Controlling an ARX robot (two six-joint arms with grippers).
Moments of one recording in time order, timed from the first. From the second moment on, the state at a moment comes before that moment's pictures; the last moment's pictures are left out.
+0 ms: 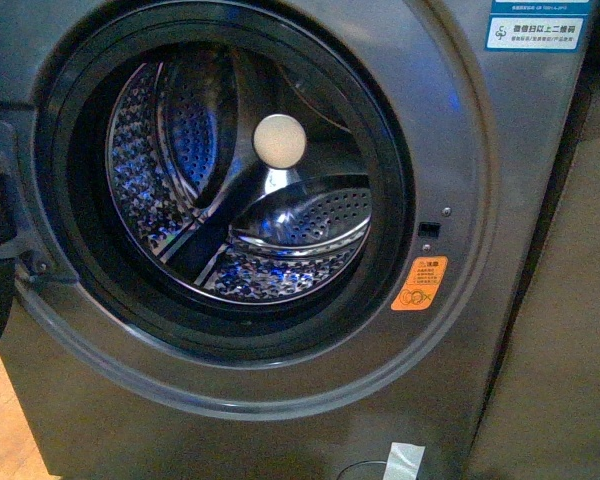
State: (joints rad) left arm -0.55 1.46 2.00 -0.53 -0.28 -0.07; right arm 0.00 0.04 0.04 0.00 0.00 0.00
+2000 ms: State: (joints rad) left arm 0.00 0.28 0.06 0.22 0.00 0.00; right arm 0.00 0.00 0.01 0.00 0.00 0.00
